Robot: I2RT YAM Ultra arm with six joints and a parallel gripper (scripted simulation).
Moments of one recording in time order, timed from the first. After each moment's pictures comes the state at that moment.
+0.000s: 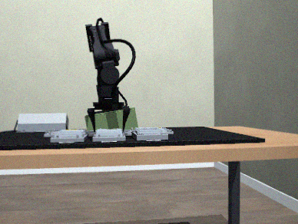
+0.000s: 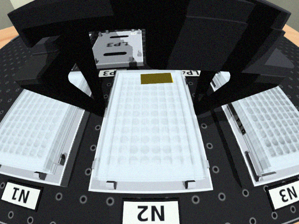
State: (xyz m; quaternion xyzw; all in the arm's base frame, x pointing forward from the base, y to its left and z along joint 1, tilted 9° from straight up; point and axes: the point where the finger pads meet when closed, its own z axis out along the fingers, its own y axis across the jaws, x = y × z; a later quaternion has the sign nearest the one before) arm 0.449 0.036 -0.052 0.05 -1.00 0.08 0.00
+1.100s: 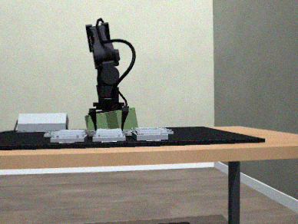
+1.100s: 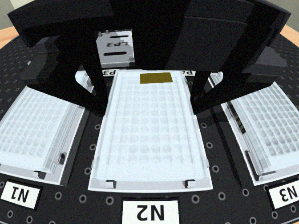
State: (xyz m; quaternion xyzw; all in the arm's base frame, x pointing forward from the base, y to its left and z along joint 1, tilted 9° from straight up) arm 0.449 0.036 -0.052 0.05 -1.00 0.08 0.00
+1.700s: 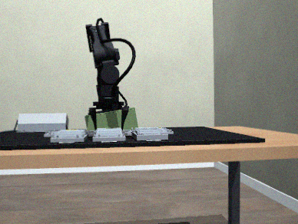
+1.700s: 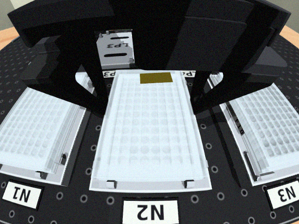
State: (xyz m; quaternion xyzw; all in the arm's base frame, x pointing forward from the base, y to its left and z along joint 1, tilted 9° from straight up) arm 0.449 0.036 -0.050 0.05 -1.00 0.08 0.00
